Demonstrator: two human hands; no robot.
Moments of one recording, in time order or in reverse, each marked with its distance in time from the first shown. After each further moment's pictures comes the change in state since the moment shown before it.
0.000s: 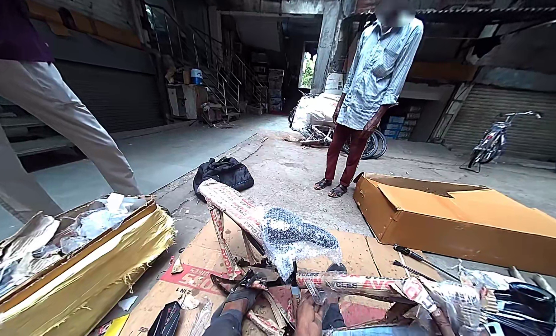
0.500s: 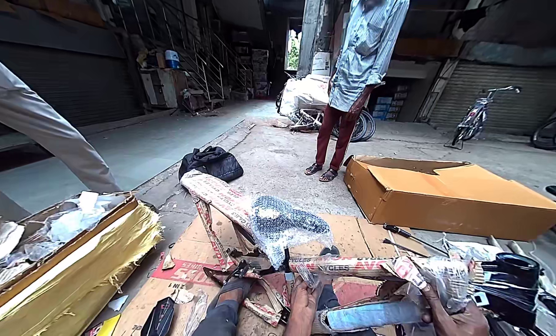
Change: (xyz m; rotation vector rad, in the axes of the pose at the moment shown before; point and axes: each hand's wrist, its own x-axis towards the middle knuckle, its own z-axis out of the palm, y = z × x) left_hand 0.004 0.002 -0.004 -0.024 -0.033 0.009; right_hand -0.003 0.010 -0.002 -0.067 0.006 0.034
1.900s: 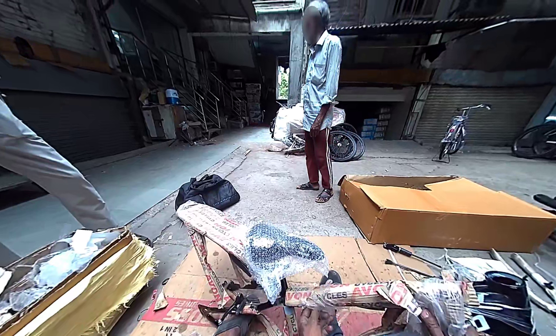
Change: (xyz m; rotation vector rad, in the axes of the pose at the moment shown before) left_hand -0.038 -0.006 0.024 0.514 -0.074 0.112; right_hand 0.006 0.007 0.003 -0.002 0.011 -0.092
